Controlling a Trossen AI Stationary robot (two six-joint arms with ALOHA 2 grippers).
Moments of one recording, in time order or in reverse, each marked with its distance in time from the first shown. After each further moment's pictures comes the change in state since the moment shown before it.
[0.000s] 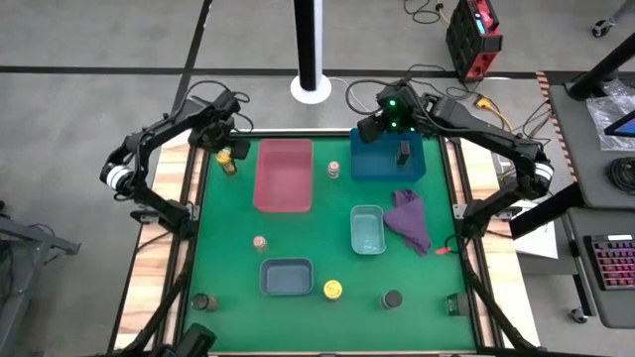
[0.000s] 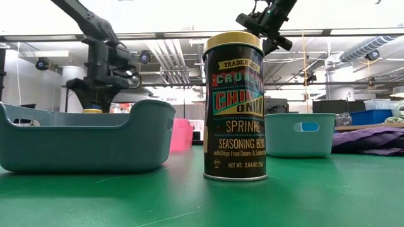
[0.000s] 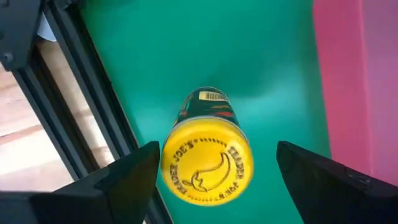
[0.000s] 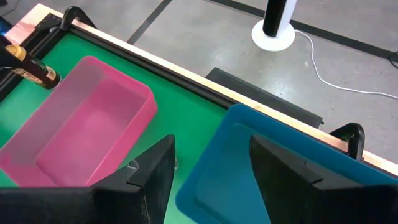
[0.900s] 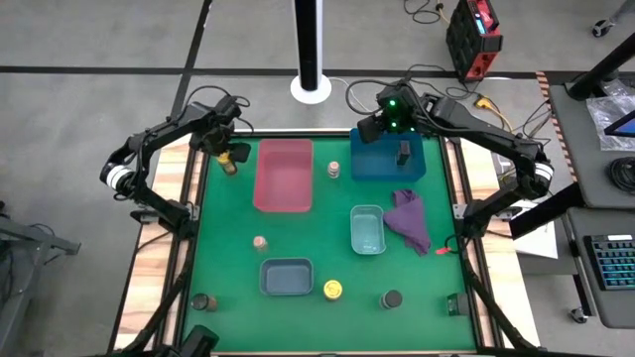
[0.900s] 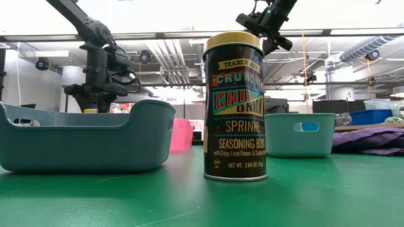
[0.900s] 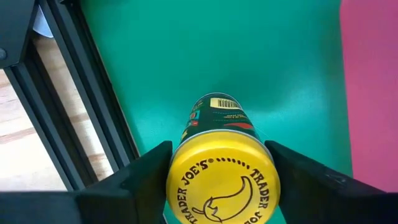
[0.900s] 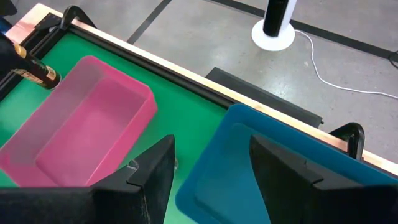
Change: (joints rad) left arm 0.000 0.000 -0.073 0.091 -0.032 -0.023; right arm 0.000 0.000 0.000 -0.002 0.000 0.000
